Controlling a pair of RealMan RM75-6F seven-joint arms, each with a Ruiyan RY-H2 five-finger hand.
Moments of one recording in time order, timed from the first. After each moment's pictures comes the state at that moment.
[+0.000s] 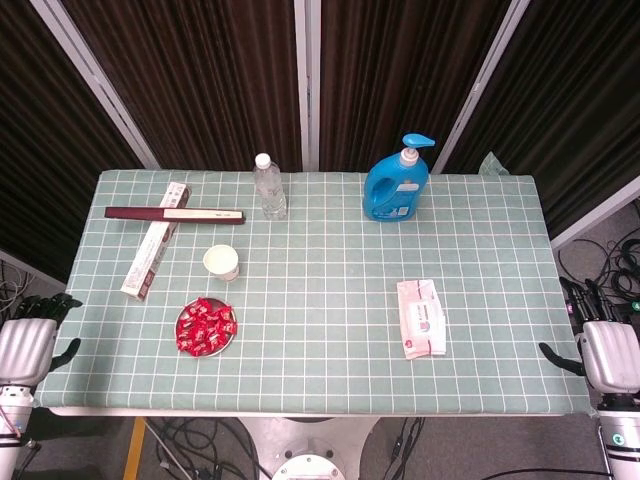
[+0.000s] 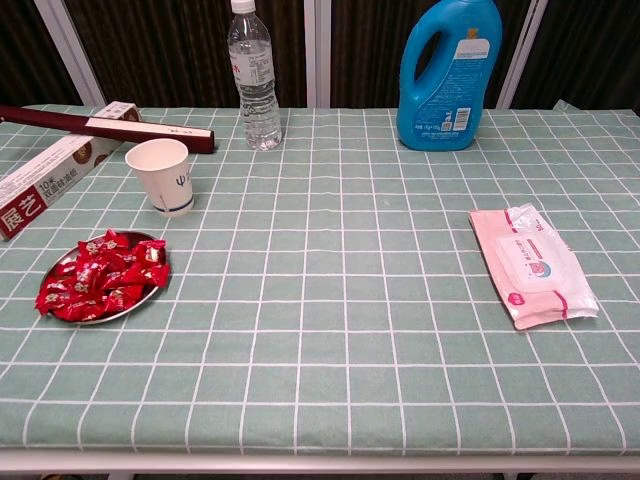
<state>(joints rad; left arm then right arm) -0.12 -1.18 -0.04 -1.52 1.43 1.42 0.15 0.09 -1.10 0.09 -1.58 -1.49 1.48 0.06</state>
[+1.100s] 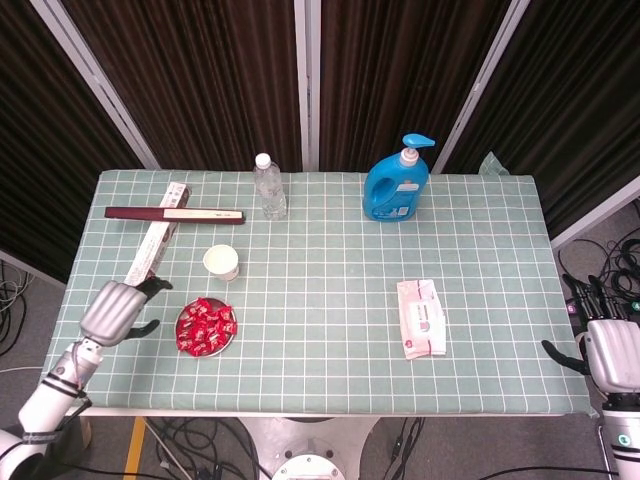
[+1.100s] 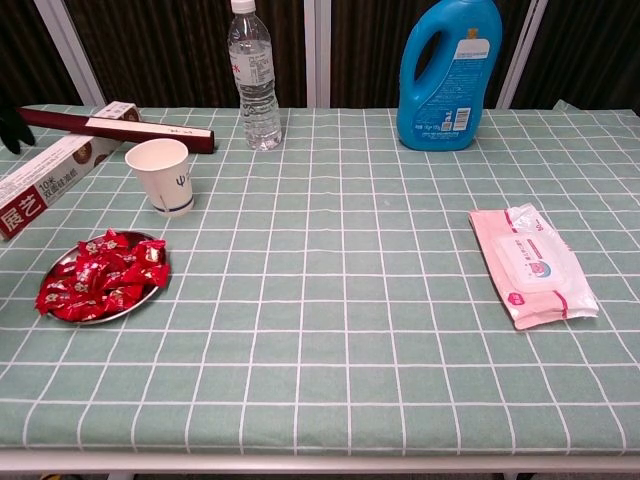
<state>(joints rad) -0.40 -1.24 -0.06 -1.46 1.62 1.15 0.03 0.09 -1.08 0.09 -1.58 -1.50 1.50 0.07</state>
